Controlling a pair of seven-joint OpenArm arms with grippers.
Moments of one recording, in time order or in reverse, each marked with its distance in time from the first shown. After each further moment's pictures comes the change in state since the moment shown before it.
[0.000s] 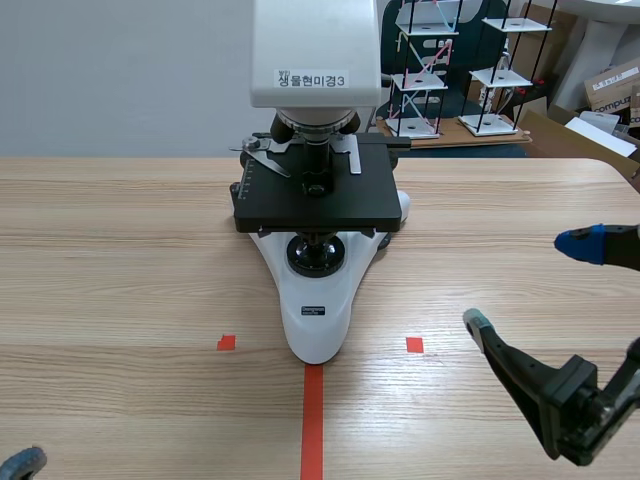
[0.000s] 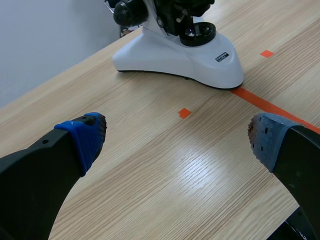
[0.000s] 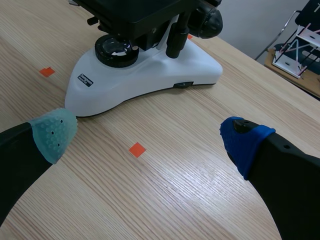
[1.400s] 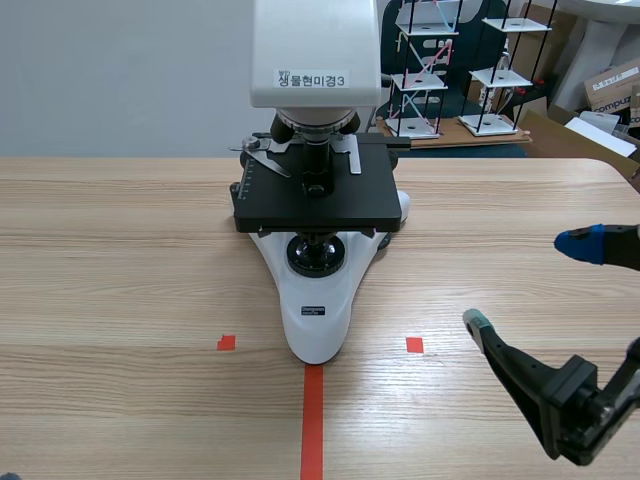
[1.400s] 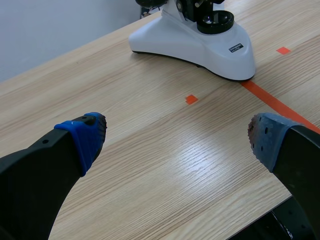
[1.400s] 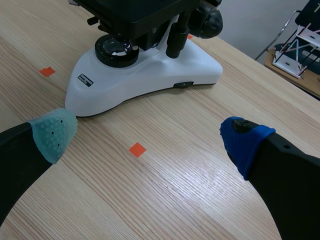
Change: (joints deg) left arm 4.0 9.7 -3.7 1.5 1.2 -1.7 0.4; right arm 0.0 0.0 0.0 0.0 0.0 0.0 0.0
